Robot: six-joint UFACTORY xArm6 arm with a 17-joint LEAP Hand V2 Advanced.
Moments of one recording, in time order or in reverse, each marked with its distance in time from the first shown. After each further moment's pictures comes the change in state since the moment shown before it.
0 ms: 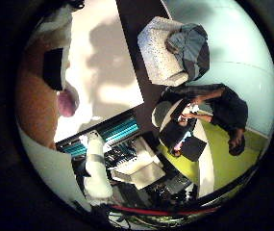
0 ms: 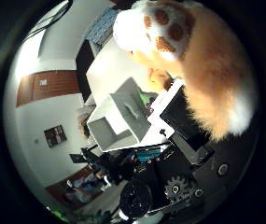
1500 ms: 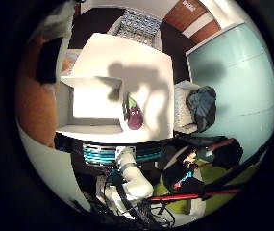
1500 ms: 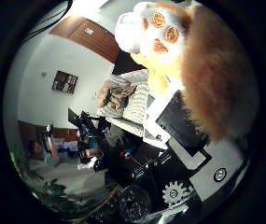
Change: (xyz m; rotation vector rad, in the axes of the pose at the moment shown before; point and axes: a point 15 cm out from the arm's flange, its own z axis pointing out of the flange) arm -0.290 0.090 -0.022 0.227 -0.140 -0.498
